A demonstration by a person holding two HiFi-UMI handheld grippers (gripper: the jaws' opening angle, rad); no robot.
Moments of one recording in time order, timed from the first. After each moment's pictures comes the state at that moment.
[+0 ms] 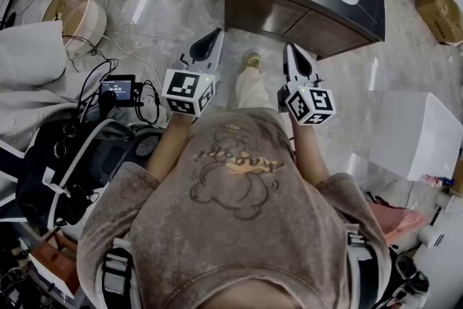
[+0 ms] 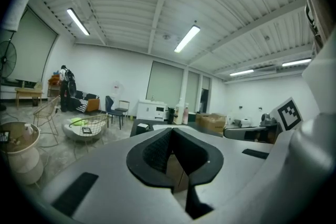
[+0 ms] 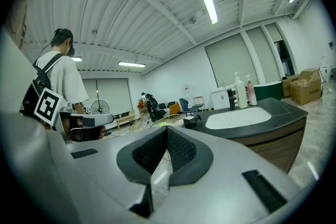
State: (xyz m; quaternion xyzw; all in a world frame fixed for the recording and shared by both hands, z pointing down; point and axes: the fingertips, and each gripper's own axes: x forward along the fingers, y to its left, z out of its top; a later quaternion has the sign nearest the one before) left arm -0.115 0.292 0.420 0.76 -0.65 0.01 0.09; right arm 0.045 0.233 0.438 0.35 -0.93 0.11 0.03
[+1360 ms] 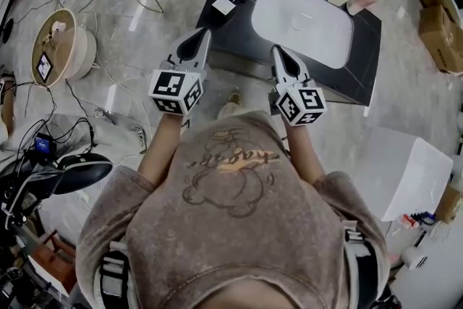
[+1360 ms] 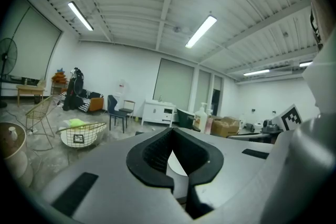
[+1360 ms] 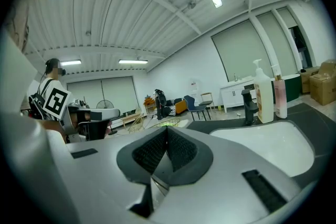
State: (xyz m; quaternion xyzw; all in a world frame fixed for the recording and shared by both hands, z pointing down) left arm -0.114 -0.020 0.395 0.72 -0.68 0.00 0.10; right arm 0.043 -0.080 0.428 0.28 -0.95 0.13 0.04
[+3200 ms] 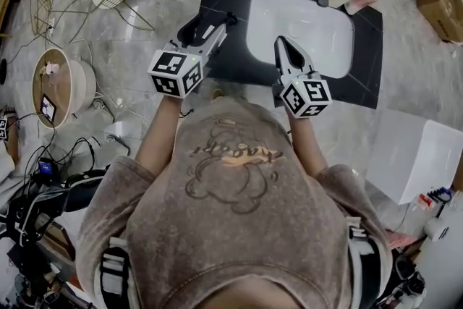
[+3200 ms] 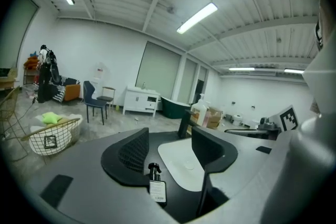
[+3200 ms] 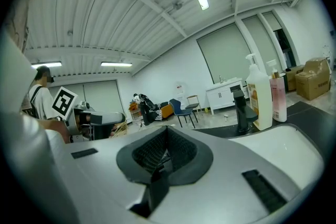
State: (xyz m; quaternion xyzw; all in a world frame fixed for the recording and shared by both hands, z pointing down) left arm -0.158 -0.191 0.413 0.80 -0.58 0.05 0.15; right arm 0.004 -0.213 0.435 0.36 -0.92 0.15 0.02
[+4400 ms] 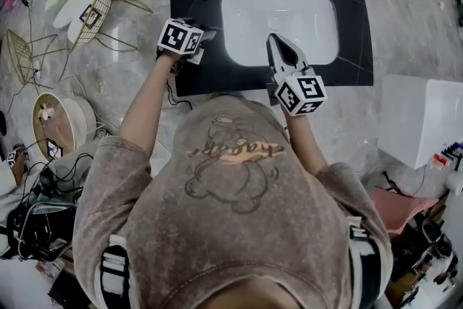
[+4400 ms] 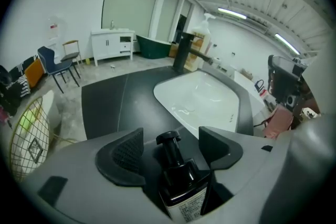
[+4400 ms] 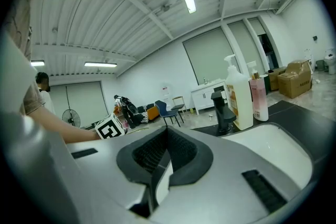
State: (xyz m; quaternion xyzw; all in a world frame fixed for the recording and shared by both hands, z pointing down) left arm -0.137 -0.298 0.597 0.81 -0.38 0.35 0.29; right arm 0.040 -0.255 0.446 0.43 -0.88 0.17 0.02
